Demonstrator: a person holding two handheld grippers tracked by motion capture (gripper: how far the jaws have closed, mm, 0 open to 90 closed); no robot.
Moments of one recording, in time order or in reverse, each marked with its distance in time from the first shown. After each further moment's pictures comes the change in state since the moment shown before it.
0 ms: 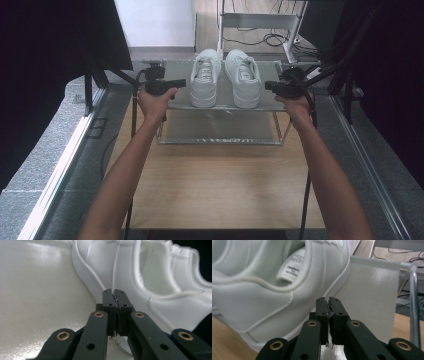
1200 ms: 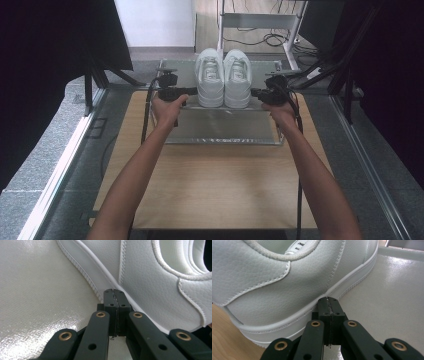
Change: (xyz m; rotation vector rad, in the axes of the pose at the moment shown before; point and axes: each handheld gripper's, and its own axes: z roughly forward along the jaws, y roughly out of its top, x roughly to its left) left arm -0.008 -0.015 0.032 0.049 -0.065 -0.057; right arm 0.027 -0.016 0.030 0.015 0.057 -0.048
